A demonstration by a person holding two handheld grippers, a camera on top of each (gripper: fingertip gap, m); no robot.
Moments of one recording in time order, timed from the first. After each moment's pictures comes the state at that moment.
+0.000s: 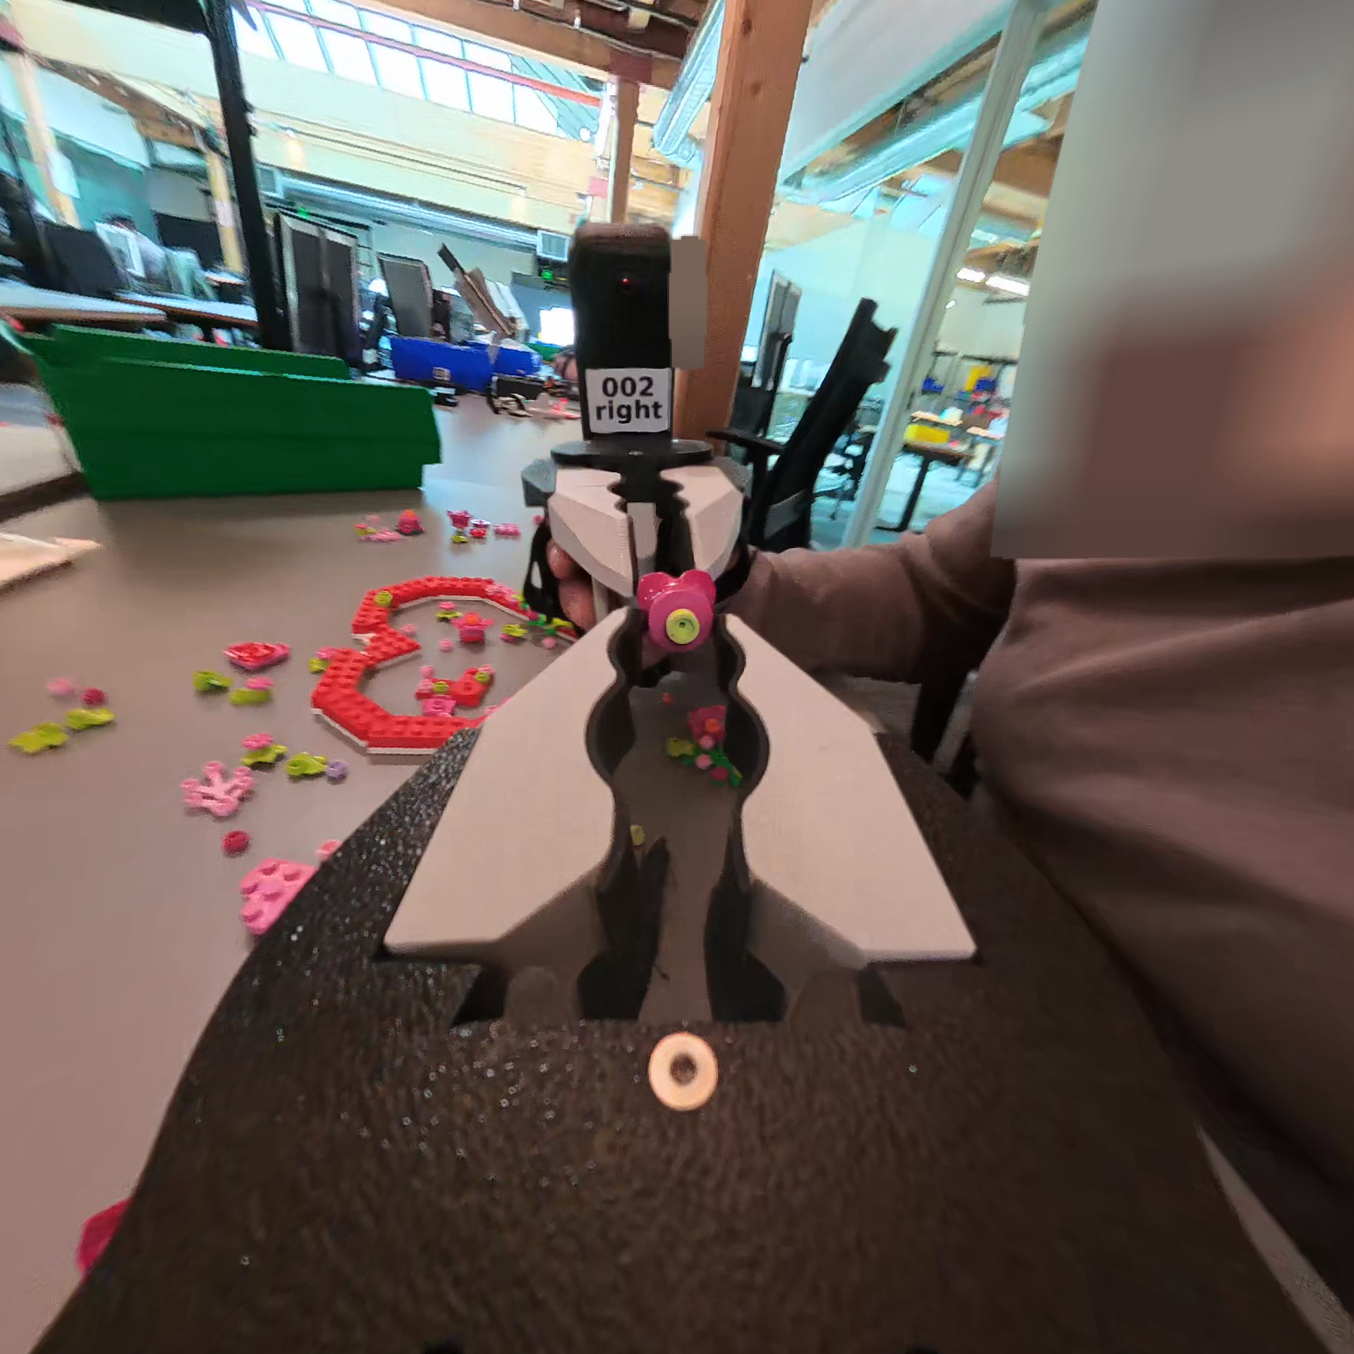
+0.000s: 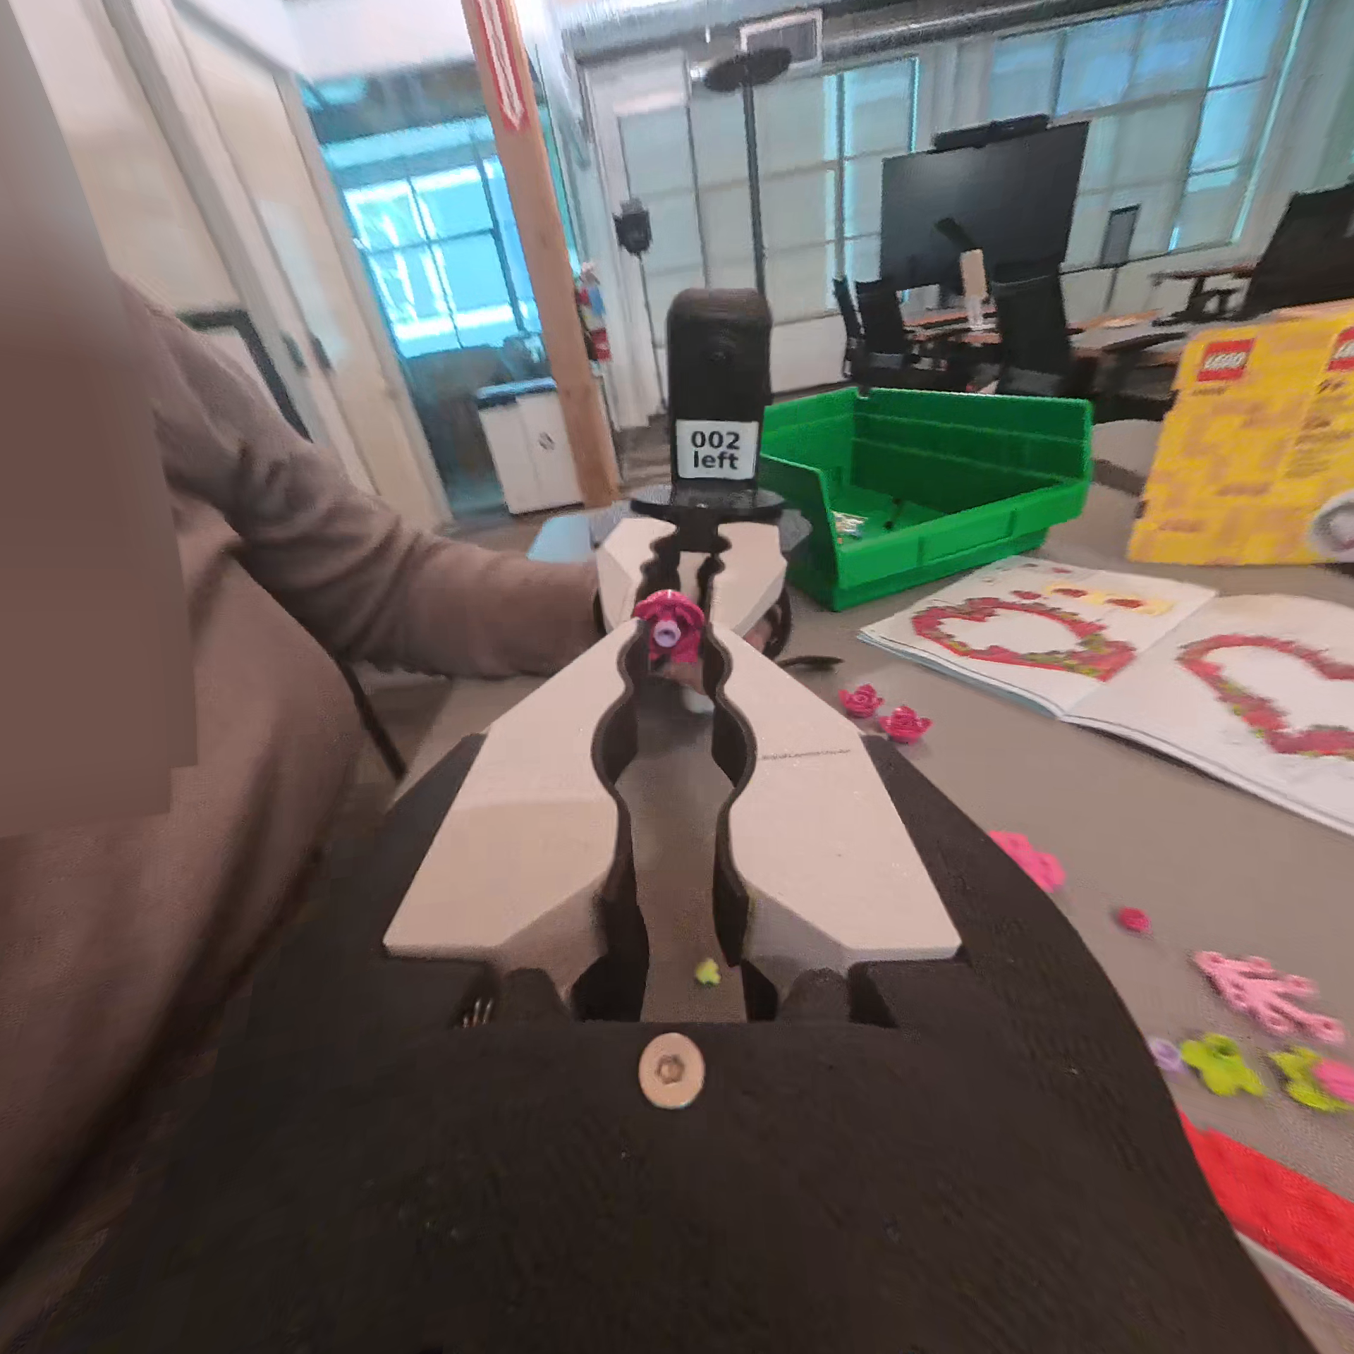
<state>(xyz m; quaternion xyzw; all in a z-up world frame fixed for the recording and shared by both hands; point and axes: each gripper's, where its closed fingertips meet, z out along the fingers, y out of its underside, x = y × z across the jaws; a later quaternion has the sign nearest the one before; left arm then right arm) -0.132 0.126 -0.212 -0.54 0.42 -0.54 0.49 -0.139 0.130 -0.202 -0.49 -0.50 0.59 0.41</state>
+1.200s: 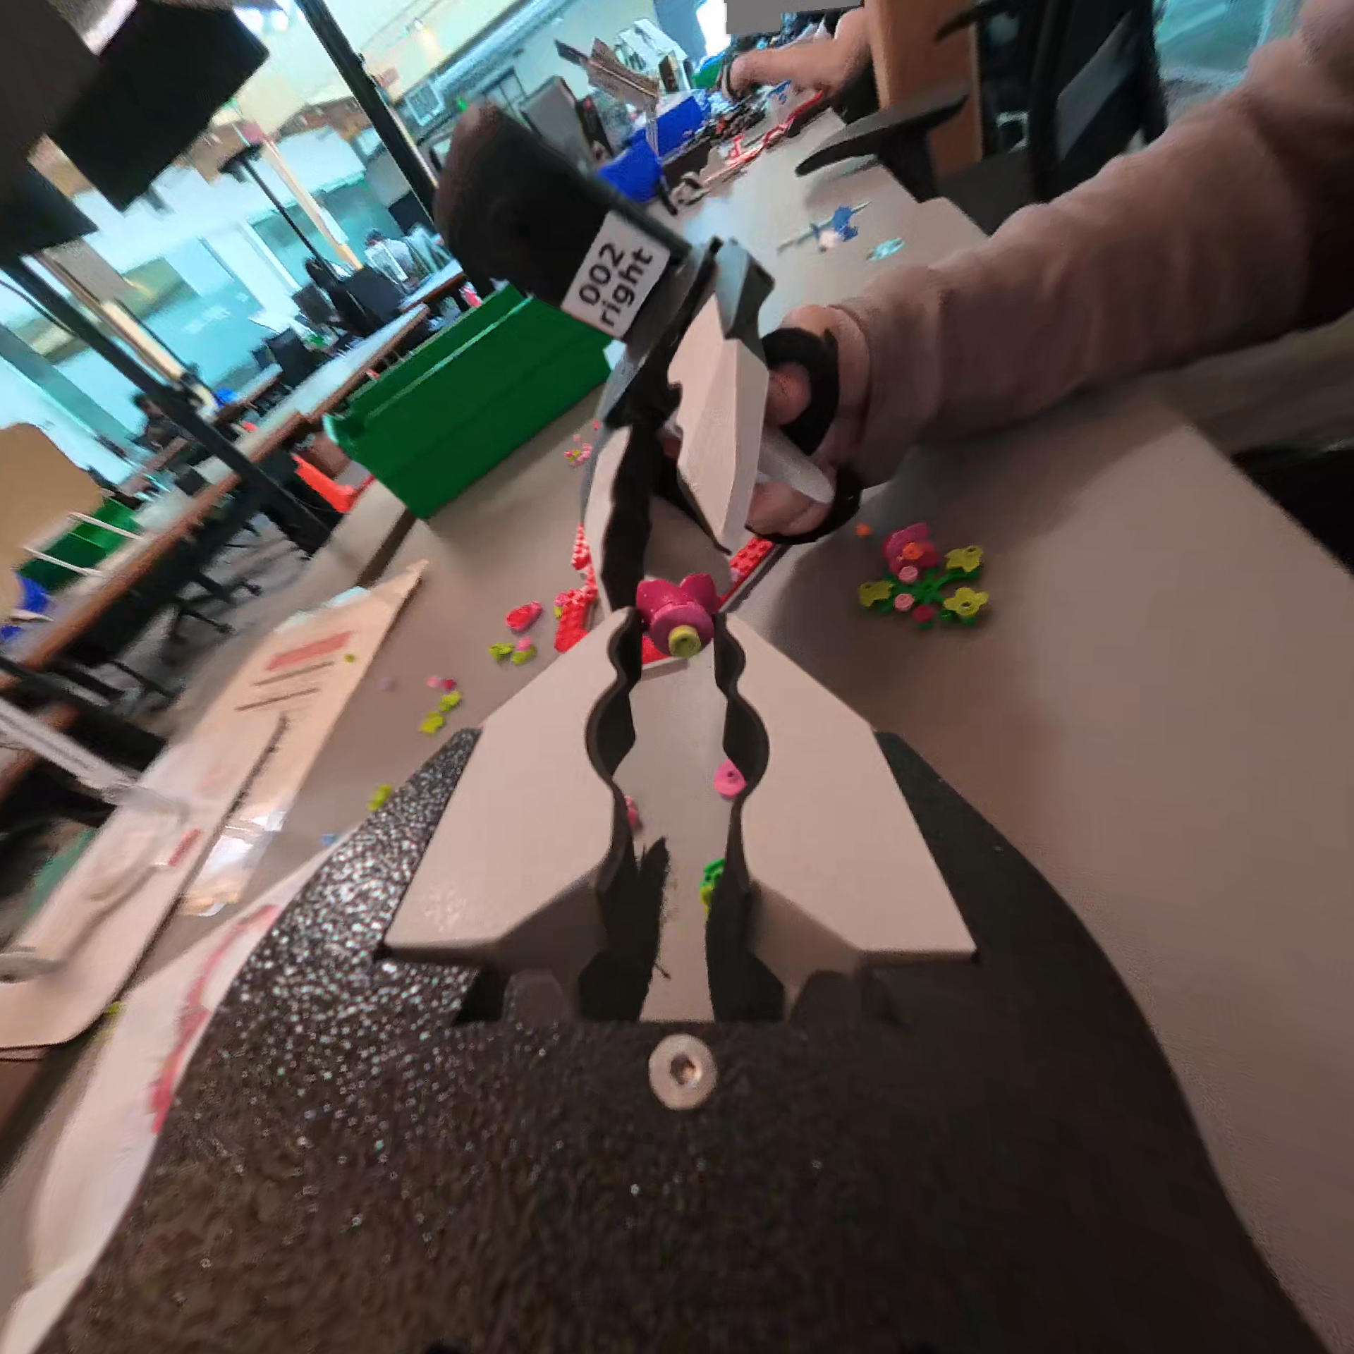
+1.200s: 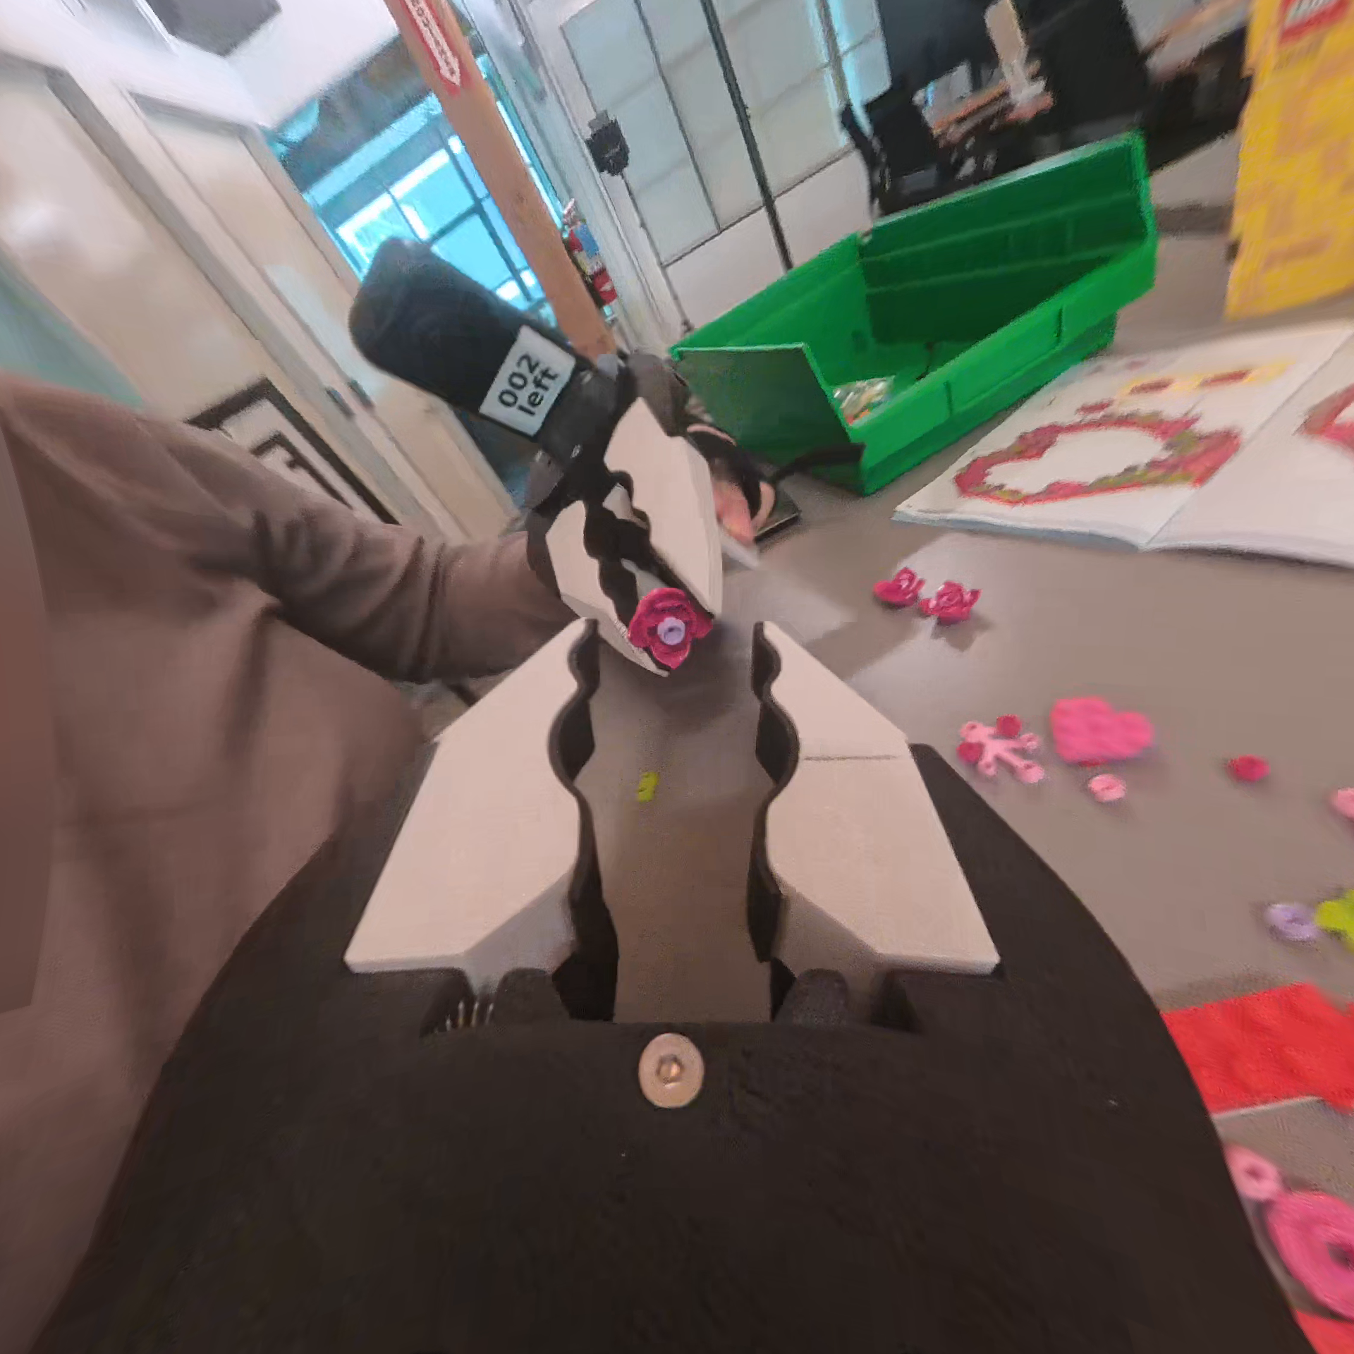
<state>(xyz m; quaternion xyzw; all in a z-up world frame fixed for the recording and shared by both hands) -0.131 0.142 -0.235 -0.54 0.57 -0.22 0.59 -0.144 0.139 -0.227 -0.58 -0.45 0.62 0.28</state>
